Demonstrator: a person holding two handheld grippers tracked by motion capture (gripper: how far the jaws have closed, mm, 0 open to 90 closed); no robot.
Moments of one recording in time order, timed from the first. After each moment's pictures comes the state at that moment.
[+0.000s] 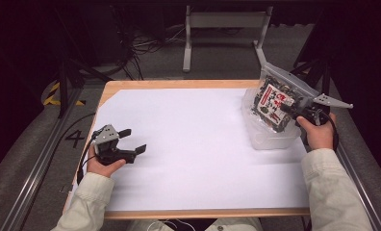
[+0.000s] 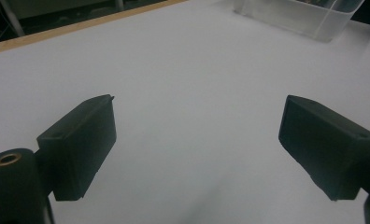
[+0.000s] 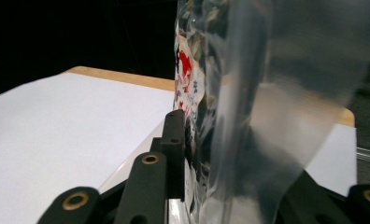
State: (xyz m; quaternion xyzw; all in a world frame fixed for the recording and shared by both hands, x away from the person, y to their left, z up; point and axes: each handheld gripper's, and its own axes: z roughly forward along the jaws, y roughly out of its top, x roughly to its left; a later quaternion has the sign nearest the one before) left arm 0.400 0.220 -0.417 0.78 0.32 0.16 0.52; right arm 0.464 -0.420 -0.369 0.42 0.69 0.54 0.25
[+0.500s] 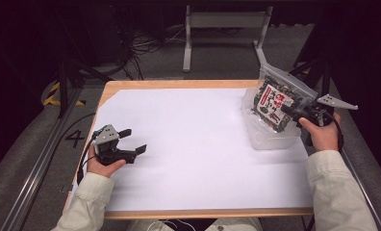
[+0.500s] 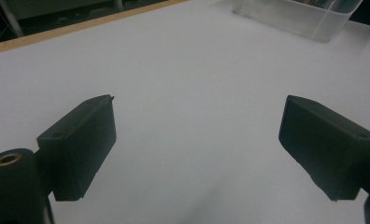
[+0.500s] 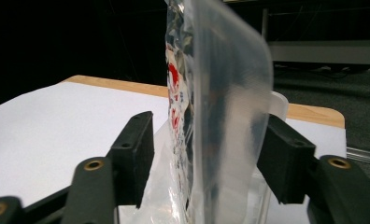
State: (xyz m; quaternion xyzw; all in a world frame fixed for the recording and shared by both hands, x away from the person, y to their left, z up) left arm 0.400 0.220 -0.417 0.78 0.31 0.16 0.52; right arm 0.456 -0.423 -0.363 0.43 0.67 0.55 0.26
